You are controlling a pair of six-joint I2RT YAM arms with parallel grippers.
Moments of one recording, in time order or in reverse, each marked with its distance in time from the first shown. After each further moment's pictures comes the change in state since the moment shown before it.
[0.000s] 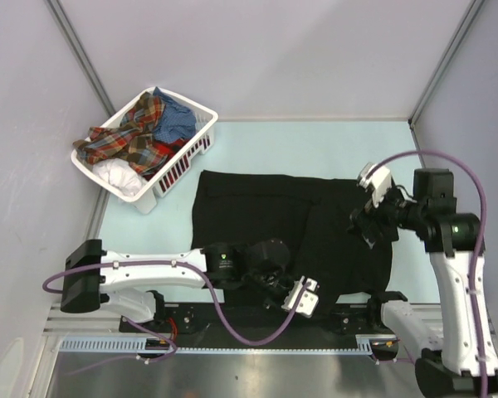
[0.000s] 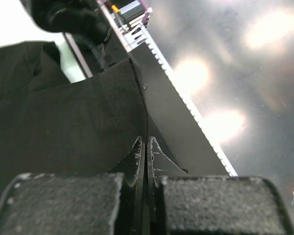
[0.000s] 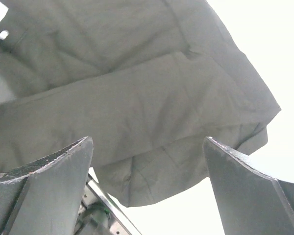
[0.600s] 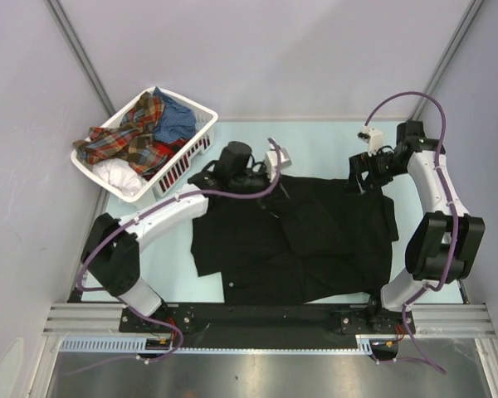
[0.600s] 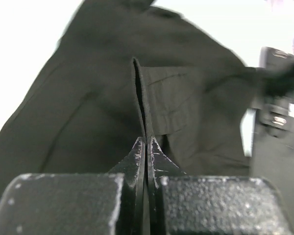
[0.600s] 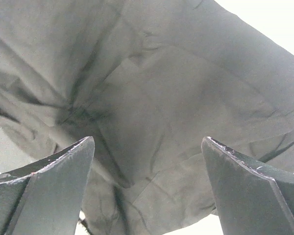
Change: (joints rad) left arm 0.628 0.212 0.236 0.137 0.081 -0.338; right arm -0.207 0.754 0.185 0.179 -0.078 0.143
